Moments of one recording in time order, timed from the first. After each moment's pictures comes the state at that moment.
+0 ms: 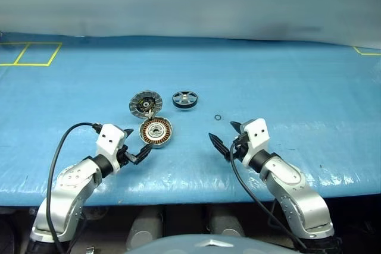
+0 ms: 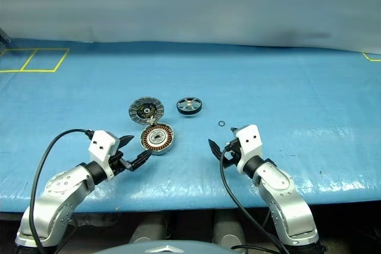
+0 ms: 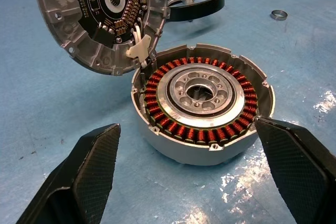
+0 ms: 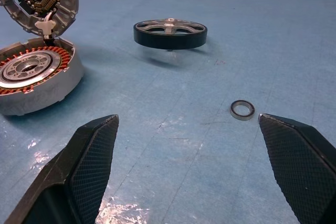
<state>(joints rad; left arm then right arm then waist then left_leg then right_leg) 0.19 0.49 0.06 -0.47 -0.33 0.54 -0.53 0.12 -0.33 0.07 -0.49 0.27 0.51 0.37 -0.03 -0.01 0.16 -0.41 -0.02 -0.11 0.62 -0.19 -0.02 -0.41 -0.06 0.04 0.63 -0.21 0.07</state>
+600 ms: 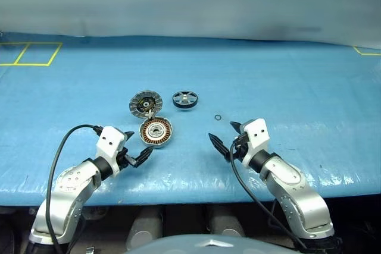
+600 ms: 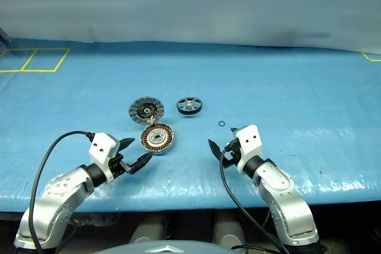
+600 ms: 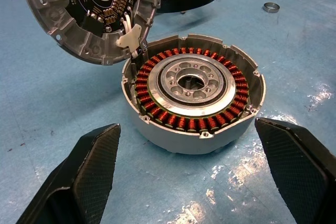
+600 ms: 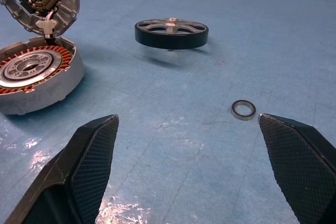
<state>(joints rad) 0.20 0.50 0.06 -0.47 -0.33 0.54 -0.55 0.12 -0.33 0.07 -0.49 0.27 0.51 0.37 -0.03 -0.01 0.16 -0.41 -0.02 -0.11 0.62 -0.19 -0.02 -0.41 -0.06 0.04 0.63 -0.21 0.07</state>
